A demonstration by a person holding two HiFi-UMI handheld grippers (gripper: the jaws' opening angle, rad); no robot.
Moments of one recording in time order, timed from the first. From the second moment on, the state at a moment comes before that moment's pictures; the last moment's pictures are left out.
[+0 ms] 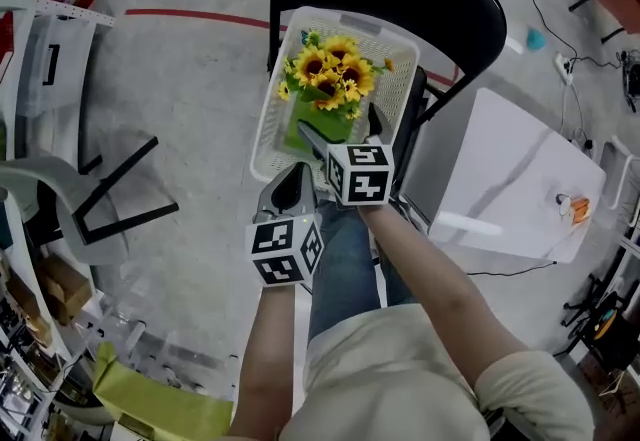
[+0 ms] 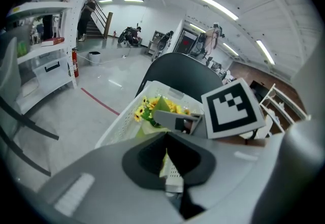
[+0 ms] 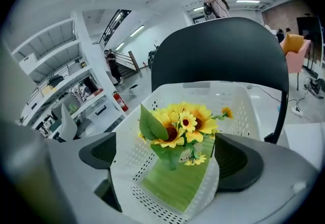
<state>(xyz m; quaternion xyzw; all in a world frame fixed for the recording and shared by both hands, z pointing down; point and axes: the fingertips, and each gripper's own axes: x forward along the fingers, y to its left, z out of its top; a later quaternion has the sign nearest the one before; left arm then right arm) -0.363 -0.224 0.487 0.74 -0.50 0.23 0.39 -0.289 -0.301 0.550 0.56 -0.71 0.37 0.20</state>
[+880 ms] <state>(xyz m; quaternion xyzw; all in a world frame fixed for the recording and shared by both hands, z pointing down) -0.340 -0.202 0.438 0.75 -0.49 0.24 0.36 -0.277 -0.236 0.442 0.48 -0.79 0.27 0.25</state>
